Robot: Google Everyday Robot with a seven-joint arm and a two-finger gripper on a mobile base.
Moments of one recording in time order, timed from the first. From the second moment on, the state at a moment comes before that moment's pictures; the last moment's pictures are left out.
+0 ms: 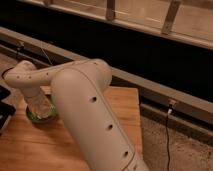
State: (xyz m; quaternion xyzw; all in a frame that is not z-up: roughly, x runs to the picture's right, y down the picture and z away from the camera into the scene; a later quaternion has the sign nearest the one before) arm -0.352 0.111 0.793 -0.33 0.12 0.34 0.87
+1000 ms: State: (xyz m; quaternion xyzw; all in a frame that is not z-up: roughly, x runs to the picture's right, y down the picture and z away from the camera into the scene) arm -0.351 0.111 0.794 -0.33 0.12 0.34 0.87
